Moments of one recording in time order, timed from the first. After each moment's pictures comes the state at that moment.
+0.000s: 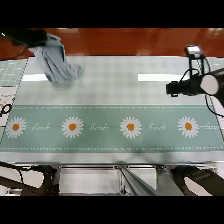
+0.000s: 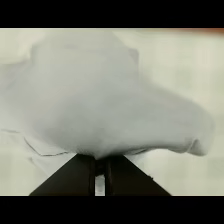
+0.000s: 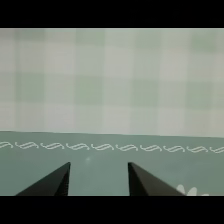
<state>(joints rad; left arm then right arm) 0.03 -1.67 2.04 1.42 -1.23 -1.60 0.23 -1.04 1.06 -1.76 1.09 1.84</state>
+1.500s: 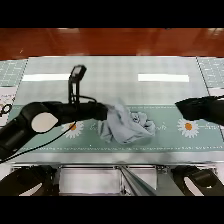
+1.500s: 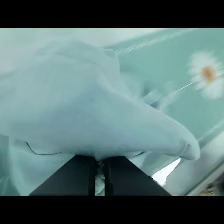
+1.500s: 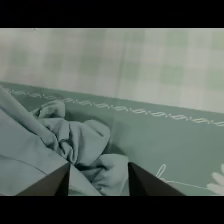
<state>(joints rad) -0.68 -0.93 0.79 1.19 -0.71 -1.81 0.23 -0.55 0.90 -1.42 1.21 1.70</state>
